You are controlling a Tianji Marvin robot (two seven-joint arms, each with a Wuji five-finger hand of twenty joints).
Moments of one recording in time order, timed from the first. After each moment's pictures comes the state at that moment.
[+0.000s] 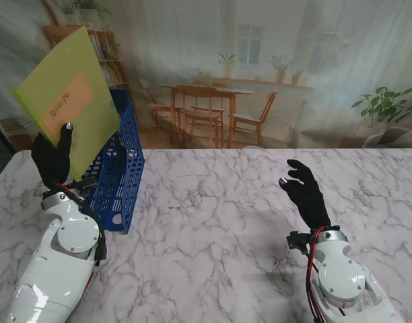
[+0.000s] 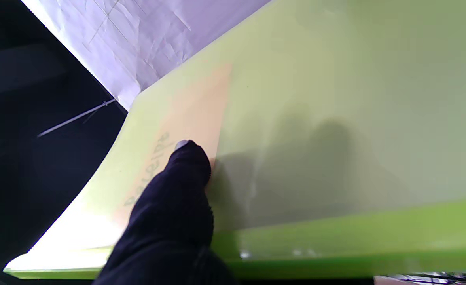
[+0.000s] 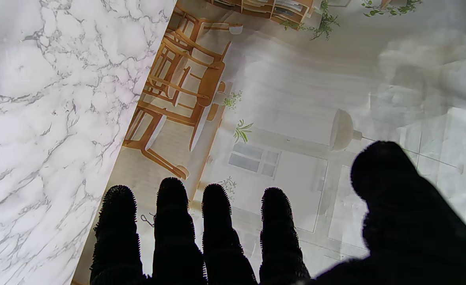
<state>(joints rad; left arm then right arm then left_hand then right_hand) 1.42 -1.31 -1.45 -1.40 0.34 -0.39 0.84 -1.76 -1.21 1.42 -1.72 -0.03 -0.10 -0.23 1.21 -0.20 0.12 -0.03 0.72 0.19 0.60 0.42 0.92 0.21 0.33 0.28 0.89 0.25 0.57 0.33 0.64 0.21 1.12 0.35 0.42 -0.31 0.56 -0.12 0.15 -0.02 0.51 0.40 0.26 0.20 0.54 0.28 0.41 0.22 0.17 0.27 0.08 0.36 0.57 0.63</state>
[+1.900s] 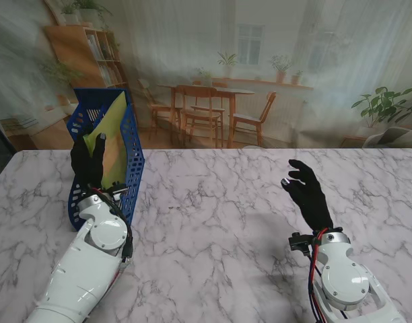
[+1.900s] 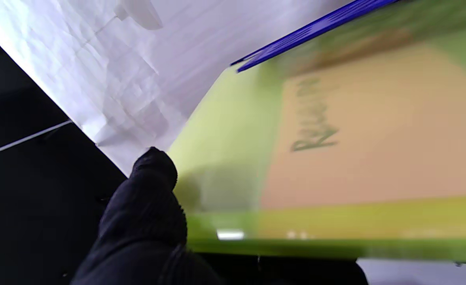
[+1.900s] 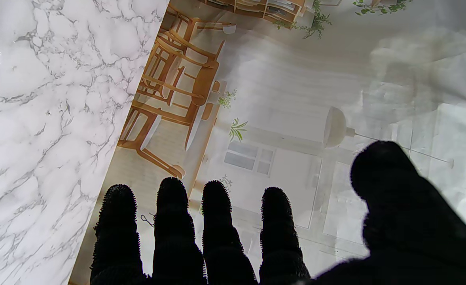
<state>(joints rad) 1.30 -1.36 -1.31 -1.15 0.29 -0.40 0.89 -1.78 -1.21 1.44 -1.74 -0.02 -0.12 -0.22 1.04 -0.12 0.02 0.00 0.44 0.20 0.41 0.38 0.52 0.18 0.30 0.27 0.51 0.26 0.50 0.34 0.27 0.18 0.97 0.42 0.42 -0.31 0.56 -0.12 0.16 -0.02 0.51 0.40 0.29 0.20 0.54 0.29 0.41 0.22 0.17 0.27 0.09 0.36 0.56 0.65</state>
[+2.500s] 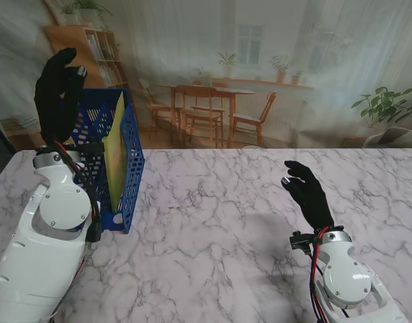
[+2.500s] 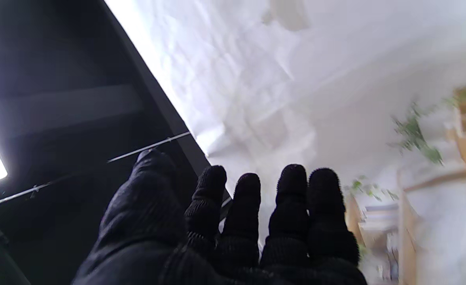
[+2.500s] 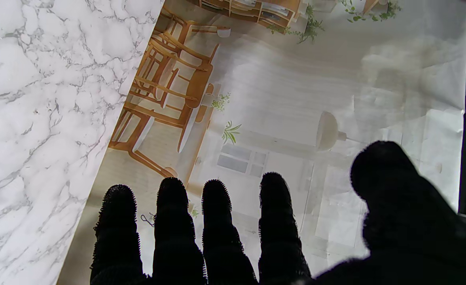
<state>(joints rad) 1.39 -1.26 -1.43 -1.76 0.27 -0.24 0.53 -1.78 -1.20 1.44 -1.74 -0.02 -0.14 -0.20 1.04 -0.10 0.02 0.00 0.49 0.19 0.39 0.40 0.52 0.18 0.28 0.25 0.46 0.26 0.45 0.34 0.20 0.18 0.90 0.42 0.42 -0.32 0.56 -0.12 0.29 -0.02 0.52 0.40 0.30 0.20 0.55 0.29 0.41 0.22 0.17 0.27 0.09 0.36 0.55 0.65</state>
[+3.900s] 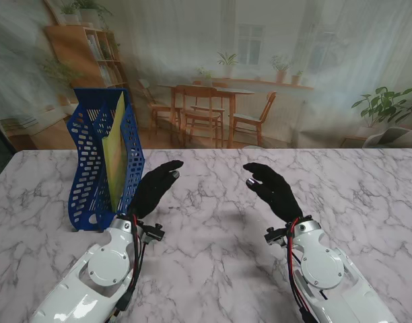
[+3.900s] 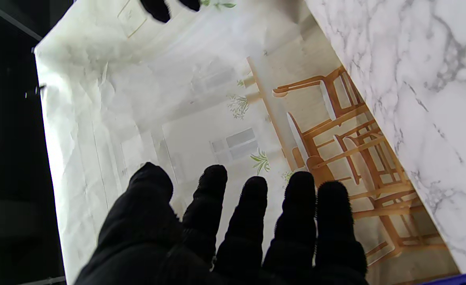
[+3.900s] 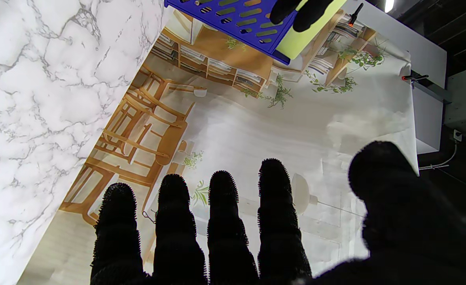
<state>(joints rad) 1.53 -1.22 -1.14 -1.52 0.10 -0.32 0.24 -1.62 -1.19 1.27 -1.60 -0.07 -0.25 -0.13 1.00 -0.01 0.01 0.00 0.54 0.19 0.23 0.45 0.52 0.25 0.19 0.31 0.41 0.33 0.36 0.48 0.09 0.26 0.84 0.43 0.42 -0.32 0.59 -0.12 0.42 -0.02 0.51 0.39 0.42 0.12 0.48 0.27 0.44 0.21 0.17 0.27 0.12 0.36 0.51 0.65</state>
